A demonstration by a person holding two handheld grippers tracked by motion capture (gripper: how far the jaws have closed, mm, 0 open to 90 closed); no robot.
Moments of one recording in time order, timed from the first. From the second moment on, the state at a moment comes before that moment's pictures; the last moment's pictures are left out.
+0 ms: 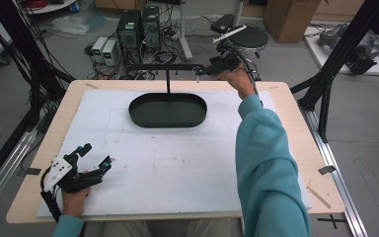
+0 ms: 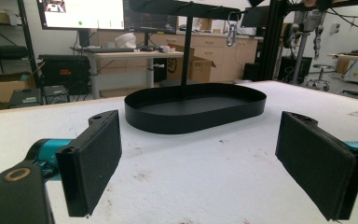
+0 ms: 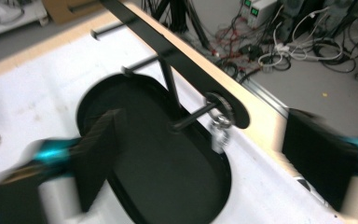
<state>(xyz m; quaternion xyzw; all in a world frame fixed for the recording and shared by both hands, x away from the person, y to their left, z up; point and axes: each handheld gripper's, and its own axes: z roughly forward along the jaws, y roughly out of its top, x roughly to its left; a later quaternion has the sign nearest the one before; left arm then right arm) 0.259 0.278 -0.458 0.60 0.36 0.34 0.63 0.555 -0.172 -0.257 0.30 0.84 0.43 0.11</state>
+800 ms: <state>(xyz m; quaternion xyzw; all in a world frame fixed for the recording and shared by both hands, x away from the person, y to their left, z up) 0.258 0.278 -0.458 0.60 0.36 0.34 0.63 0.319 -0.315 -0.359 0.28 0.71 0.61 0.24</state>
